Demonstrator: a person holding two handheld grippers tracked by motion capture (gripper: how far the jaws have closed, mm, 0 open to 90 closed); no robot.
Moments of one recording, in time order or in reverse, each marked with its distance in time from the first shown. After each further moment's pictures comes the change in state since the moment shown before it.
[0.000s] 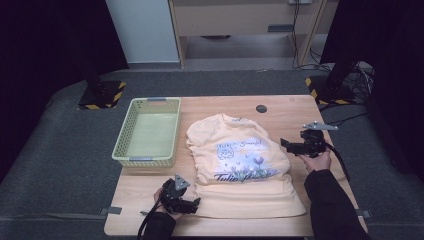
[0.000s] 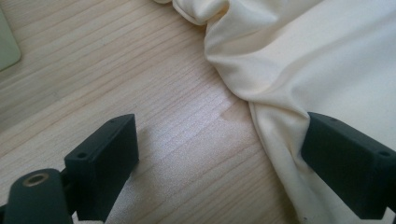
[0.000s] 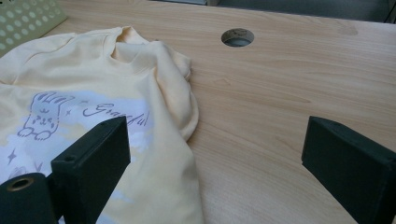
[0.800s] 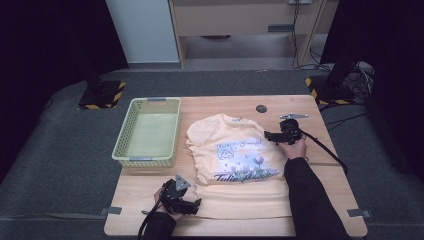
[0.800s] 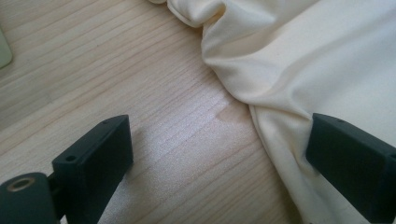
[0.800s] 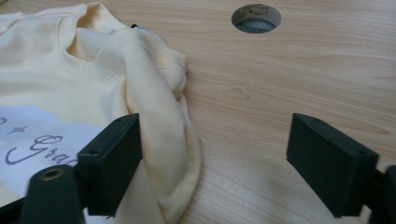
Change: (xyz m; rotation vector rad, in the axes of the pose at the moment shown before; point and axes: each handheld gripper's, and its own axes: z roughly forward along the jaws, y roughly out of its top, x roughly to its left) left arm -0.001 0.000 0.002 0.000 -0.013 0.009; right arm 0.002 0.010 0.094 0.096 -0.002 0.016
